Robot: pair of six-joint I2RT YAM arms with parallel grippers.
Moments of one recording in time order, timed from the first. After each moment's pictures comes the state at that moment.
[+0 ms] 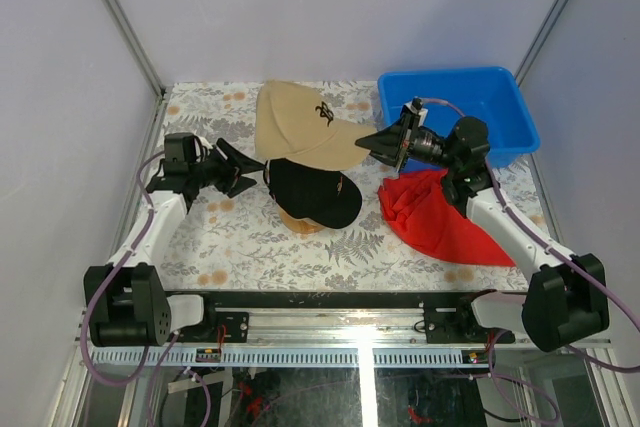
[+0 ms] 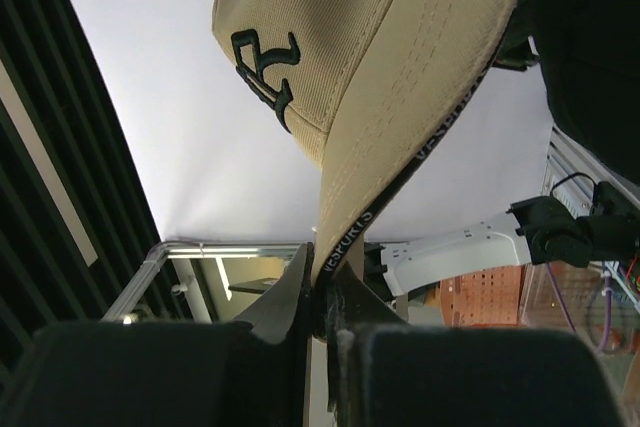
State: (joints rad) left arm 0.04 1.24 0.84 -0.30 0.65 -0.94; right arm 0.32 1.26 0.89 0.54 -0.93 1.81
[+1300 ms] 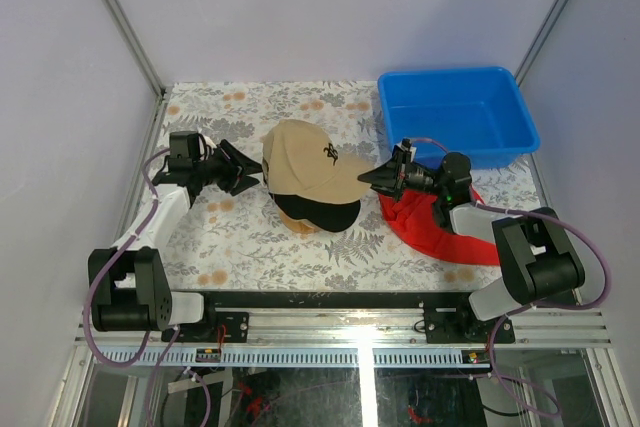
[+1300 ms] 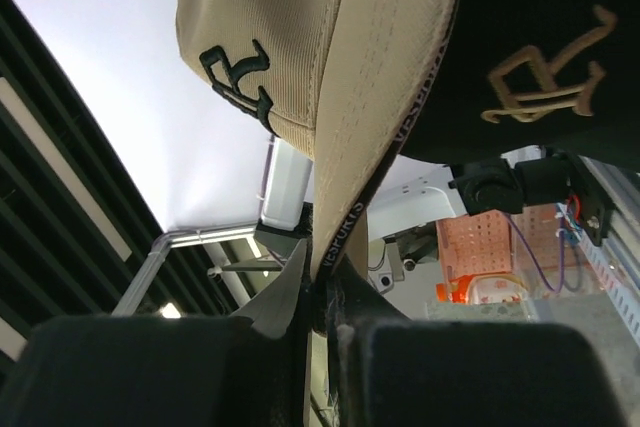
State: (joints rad) left arm 0.03 1.32 0.85 -0.27 0.66 -0.91; right arm 0.28 1.52 0.56 1.11 -1.05 1.96
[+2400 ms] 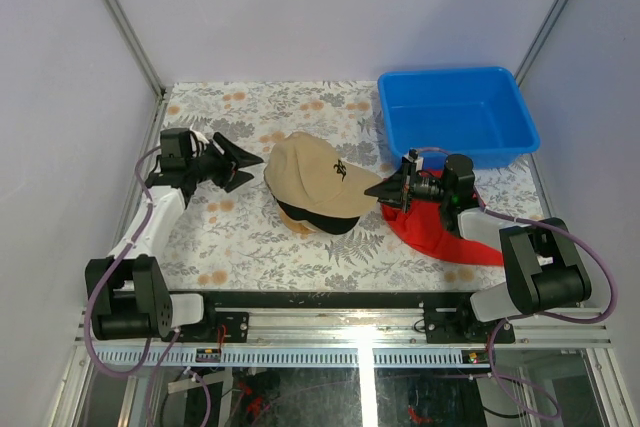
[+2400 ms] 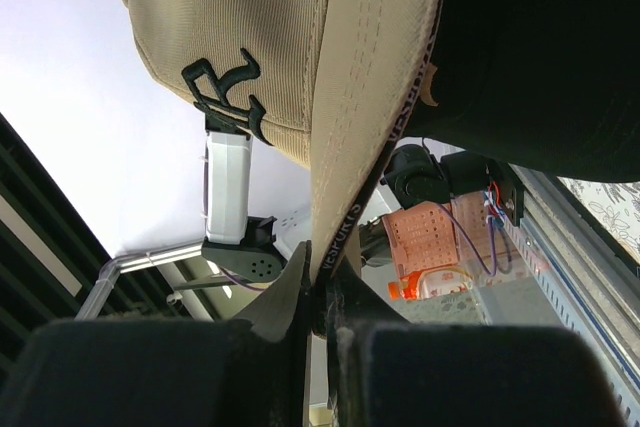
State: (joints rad) left arm 0.07 1.28 0.87 -0.25 0.68 -0.93; right arm 0.22 1.45 0.51 0.78 -1.12 1.66
